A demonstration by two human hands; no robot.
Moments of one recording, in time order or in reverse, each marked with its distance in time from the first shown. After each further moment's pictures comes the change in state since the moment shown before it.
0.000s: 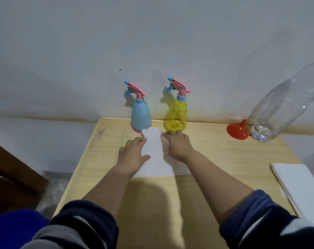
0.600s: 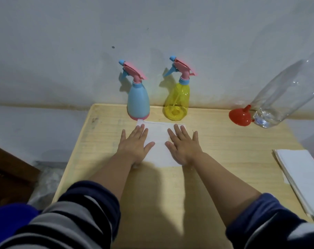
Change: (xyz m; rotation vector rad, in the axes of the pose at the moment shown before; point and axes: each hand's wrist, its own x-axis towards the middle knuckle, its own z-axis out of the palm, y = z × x) left_hand 0.025 -0.015 0.025 0.242 -0.245 0.120; right_hand -0.015 0.022 0.051 -0.059 -0.172 0.114
